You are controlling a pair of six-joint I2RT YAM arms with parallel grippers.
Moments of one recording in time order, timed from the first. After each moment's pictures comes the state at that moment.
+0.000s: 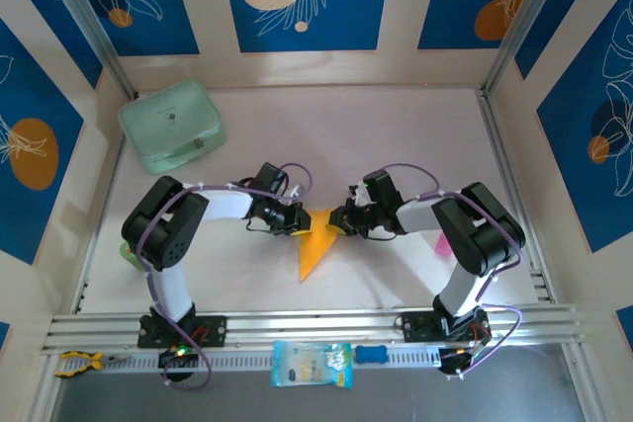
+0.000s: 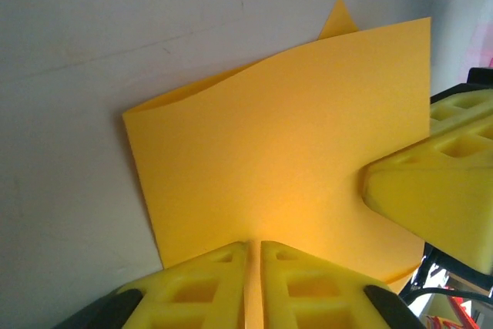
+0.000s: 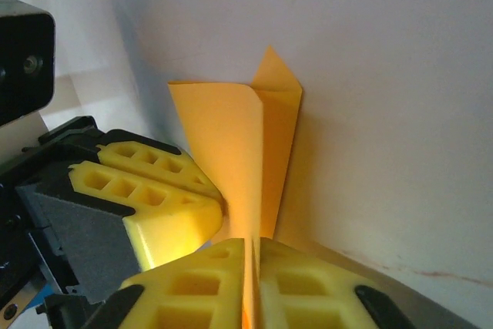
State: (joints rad) left arm -0.58 1.84 0.91 -0.18 0.67 -0.63; right arm 0.48 1.71 0.62 0.21 -0.71 0.99
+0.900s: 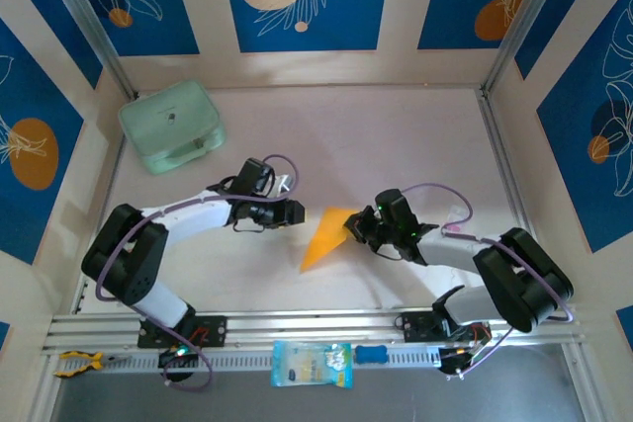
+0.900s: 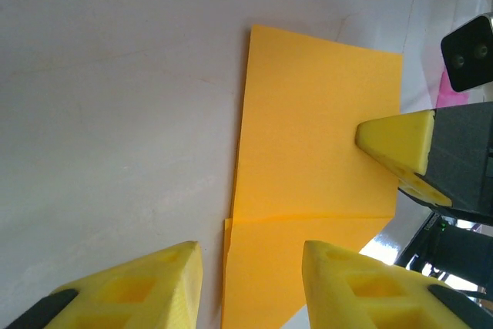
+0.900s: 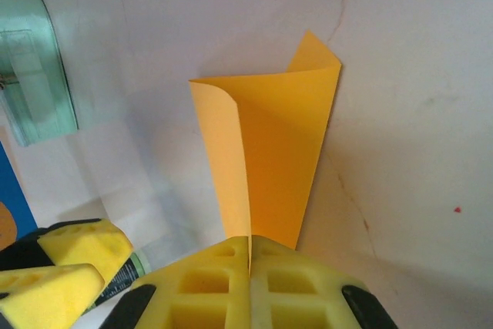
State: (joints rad) left arm -0.57 1.55 0.83 -0.24 0.55 -0.60; right arm 0.57 1.34 0.38 0.24 -0.31 1.36
